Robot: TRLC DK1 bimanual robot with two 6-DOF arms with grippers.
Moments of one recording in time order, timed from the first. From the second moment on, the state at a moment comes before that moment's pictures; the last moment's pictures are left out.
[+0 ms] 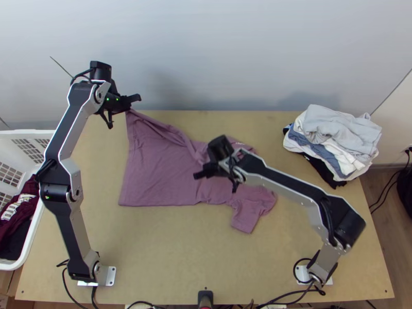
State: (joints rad) left arm -0.05 2.11 2.18 -0.94 0.03 -0.35; right arm 0.79 1.85 1.37 -0.38 -0.05 0.35
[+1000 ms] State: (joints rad) left arm -0.08 2.08 2.15 -0.95 0.03 -0.37; right arm 0.57 2.10 1.77 -0.57 -0.20 0.37
